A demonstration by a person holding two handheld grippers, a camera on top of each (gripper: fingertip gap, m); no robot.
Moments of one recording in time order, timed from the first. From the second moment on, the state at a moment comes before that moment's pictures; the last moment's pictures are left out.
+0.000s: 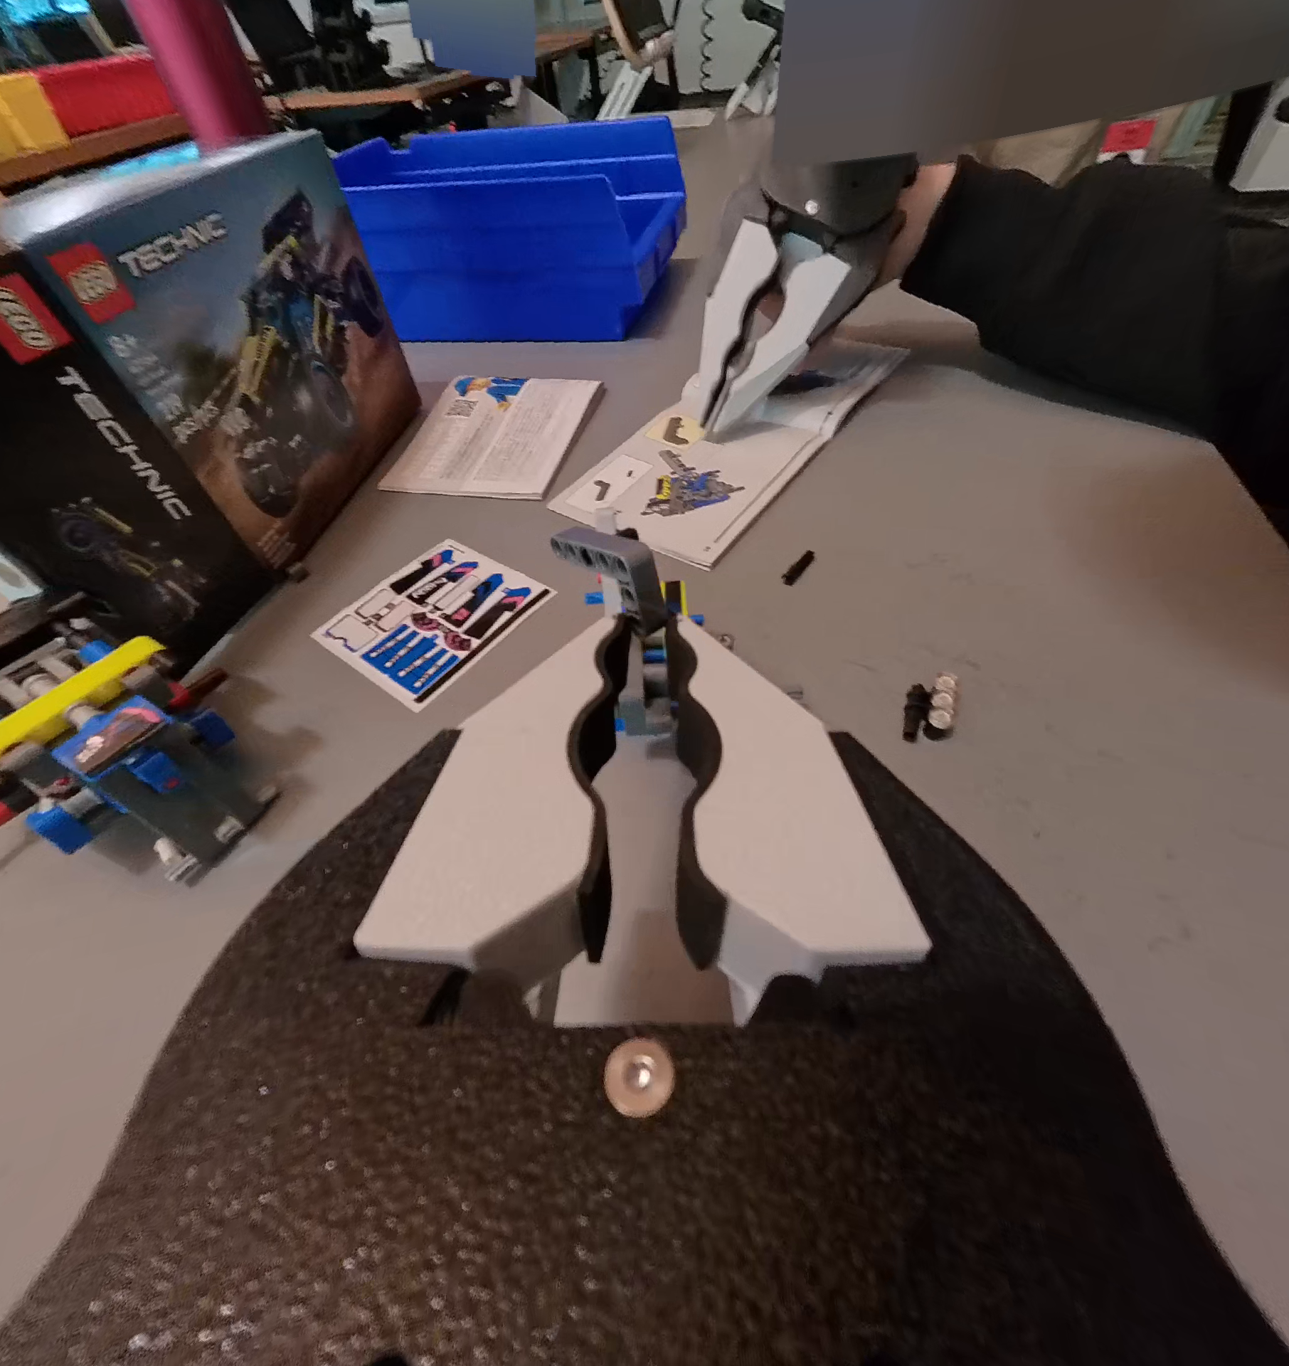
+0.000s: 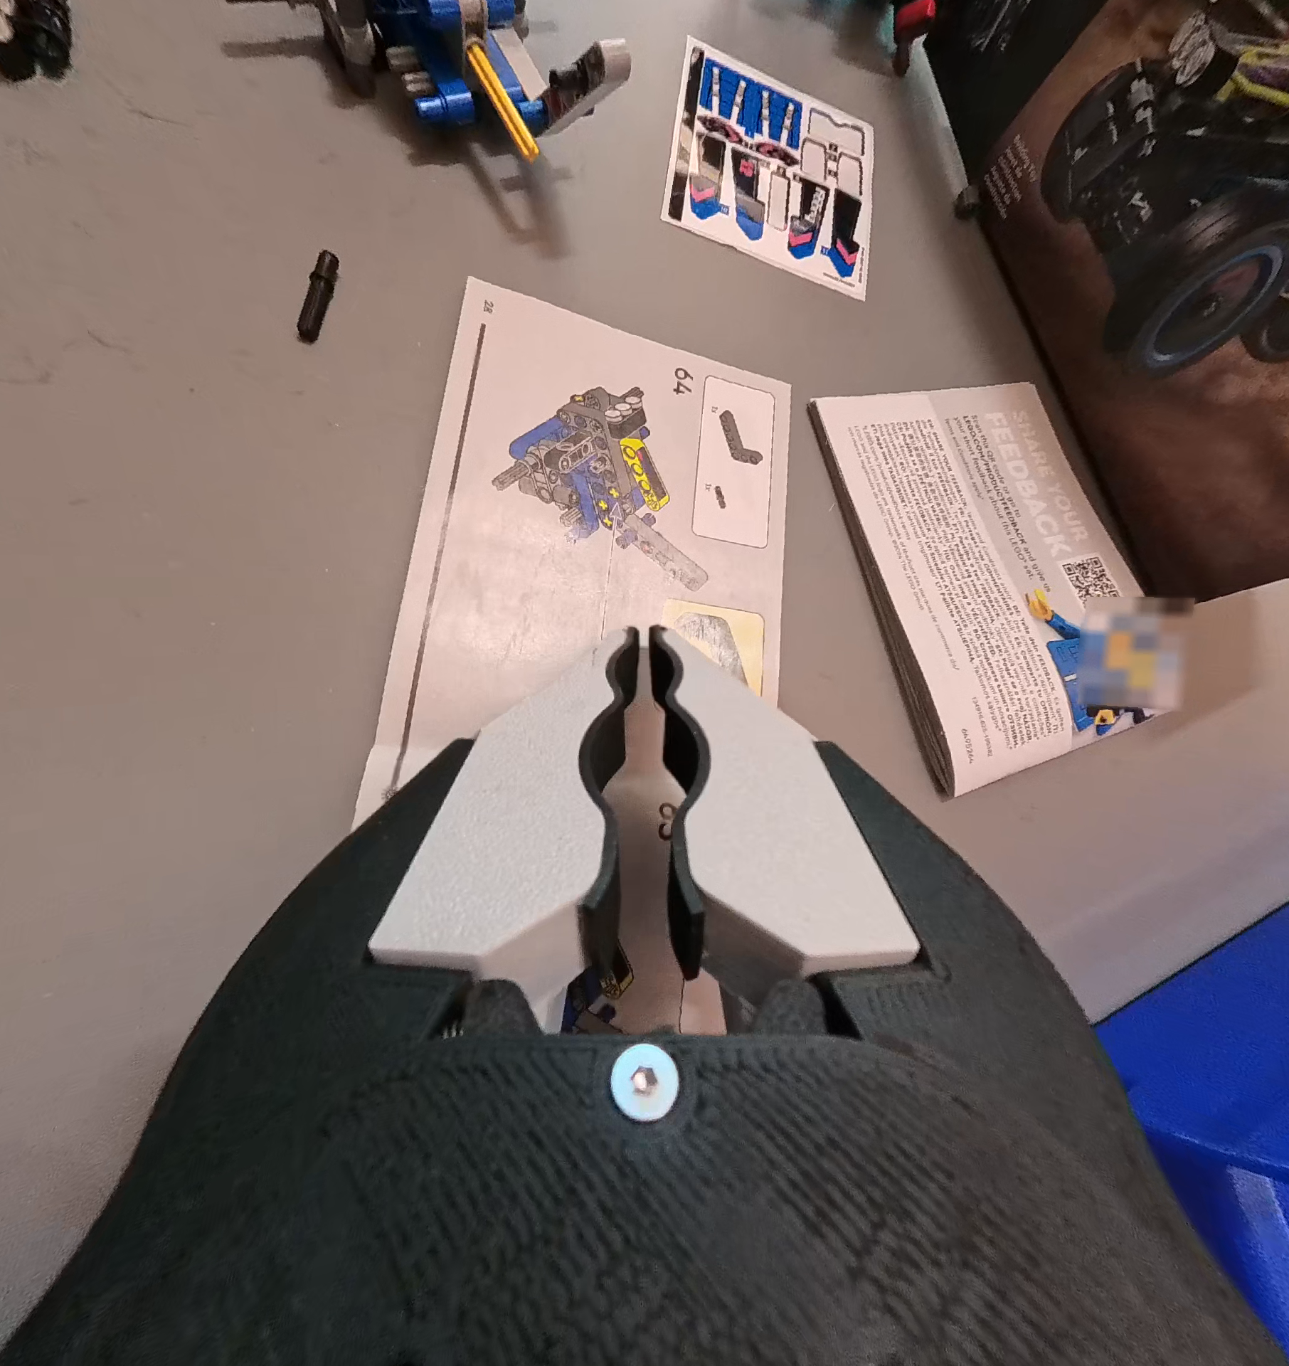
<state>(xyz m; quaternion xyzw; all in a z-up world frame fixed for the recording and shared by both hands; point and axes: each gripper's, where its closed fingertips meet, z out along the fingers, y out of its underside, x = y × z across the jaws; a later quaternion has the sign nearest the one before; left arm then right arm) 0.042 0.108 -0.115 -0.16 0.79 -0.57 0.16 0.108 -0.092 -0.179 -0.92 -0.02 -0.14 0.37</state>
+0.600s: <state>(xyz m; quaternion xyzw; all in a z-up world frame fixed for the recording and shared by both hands) 0.012 0.095 -0.124 -0.13 0.80 -0.58 0.02 0.068 -0.044 -0.112 -0.83 -0.06 -0.07 0.55</state>
